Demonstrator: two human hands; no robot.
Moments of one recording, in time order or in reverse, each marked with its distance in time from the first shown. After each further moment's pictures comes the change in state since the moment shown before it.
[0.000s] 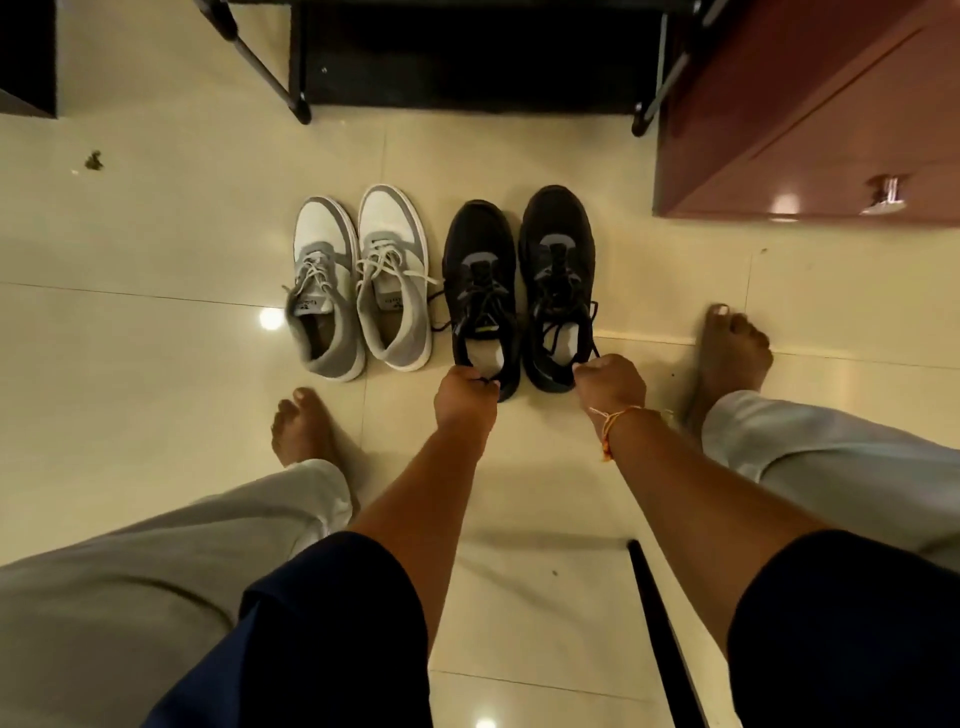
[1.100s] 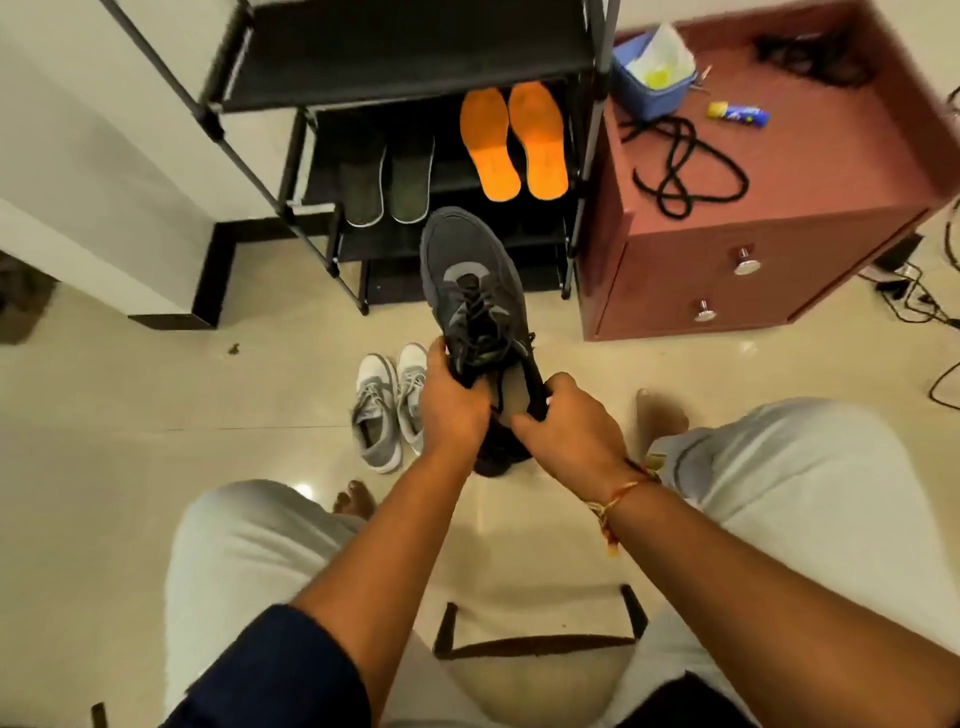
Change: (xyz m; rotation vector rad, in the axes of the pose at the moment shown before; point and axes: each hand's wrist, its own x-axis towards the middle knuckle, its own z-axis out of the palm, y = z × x) left_hand -0.269 0.073 -0.103 -0.184 0.208 0.696; right_hand -0.303 -0.036 -0.146 -0.090 0.154 -0.505
